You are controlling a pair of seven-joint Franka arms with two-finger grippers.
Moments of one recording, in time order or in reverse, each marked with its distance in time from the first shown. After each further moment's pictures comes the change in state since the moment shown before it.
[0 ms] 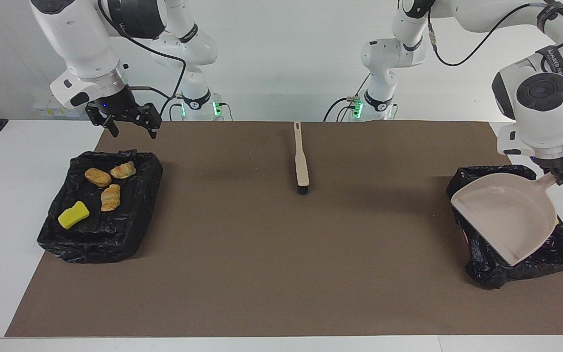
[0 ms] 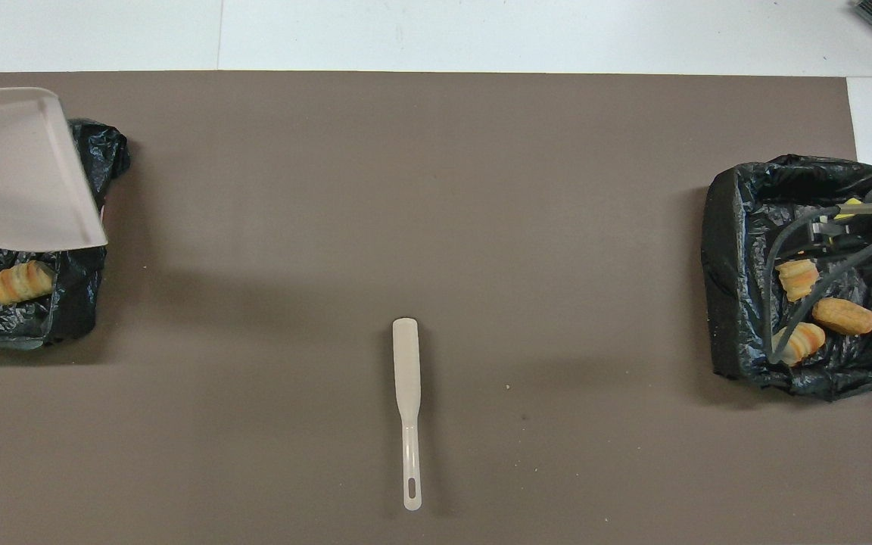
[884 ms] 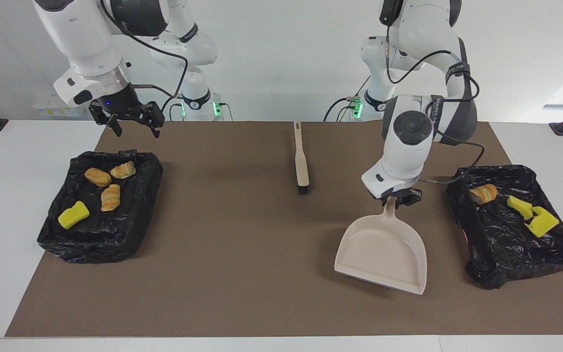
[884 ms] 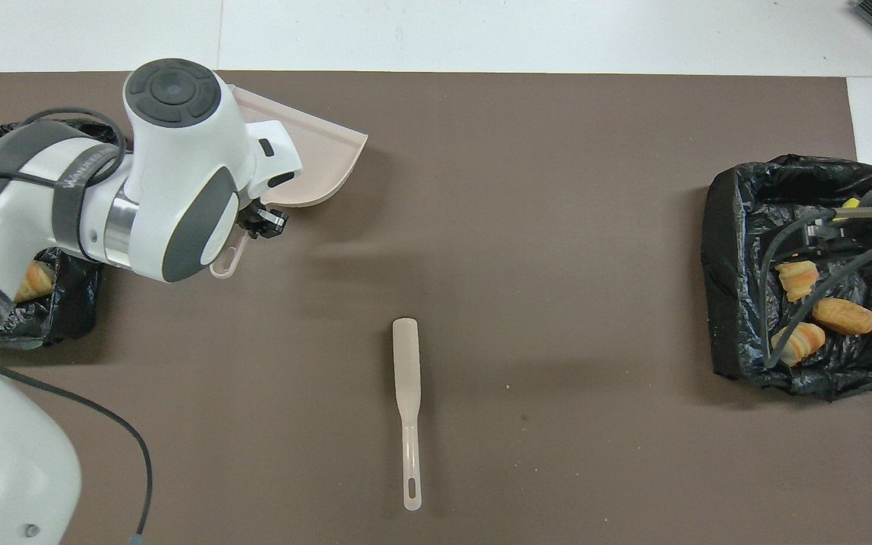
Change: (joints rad) left arm -0.376 0.139 -0.006 -0.020 -0.496 0.040 -1.144; right arm 0.002 -0.006 0.004 -0.008 0.008 0.010 0.001
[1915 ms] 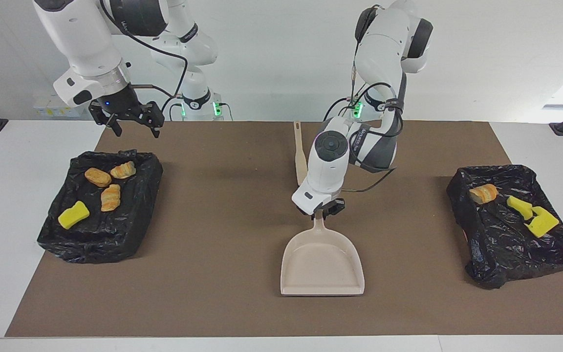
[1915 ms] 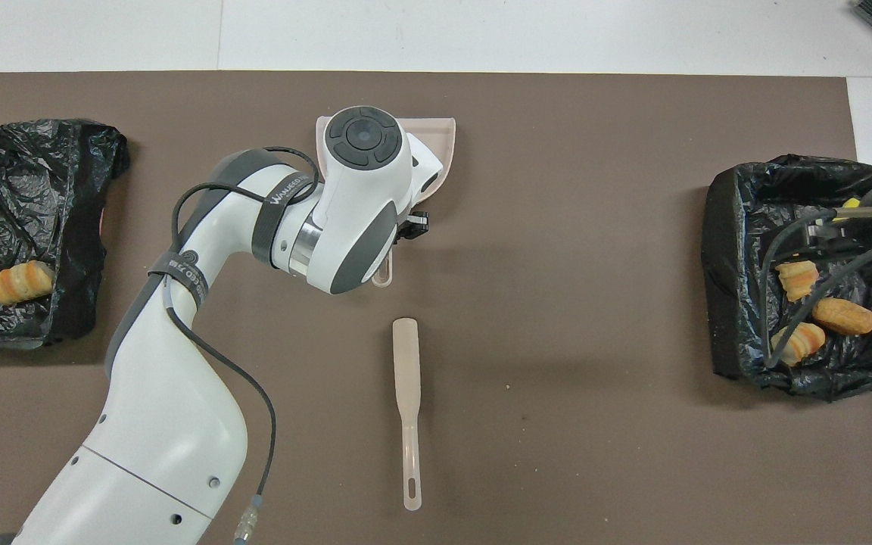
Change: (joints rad) left arm -0.188 0.236 -0.002 0.189 -0.128 0.108 -0.441; right arm 0.000 0.000 -0.001 0.000 0.000 0.000 0.000
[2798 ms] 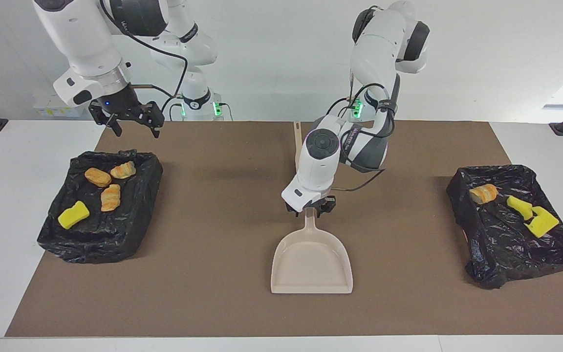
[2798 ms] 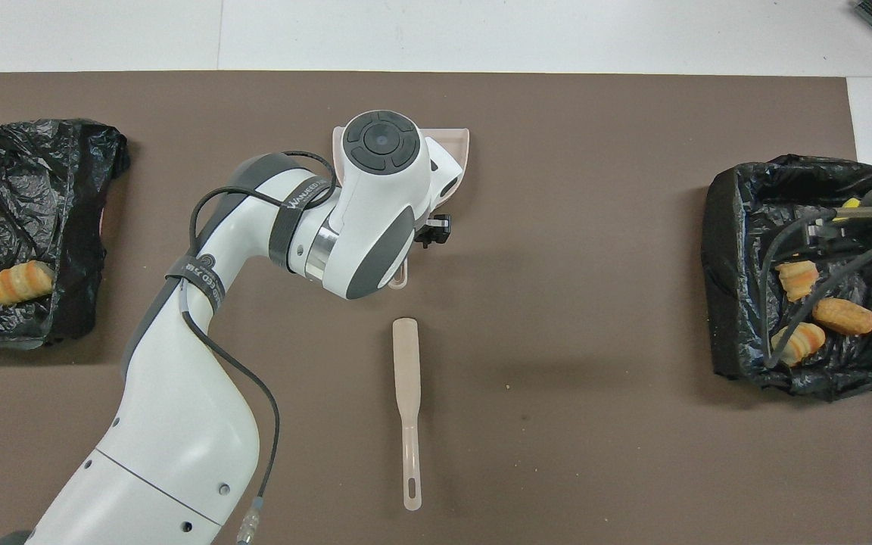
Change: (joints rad) left arm -0.014 0.002 -0.019 0.019 -0.030 -0.001 -0.002; right arm 0.000 0.000 0.000 0.000 0.000 0.000 0.000
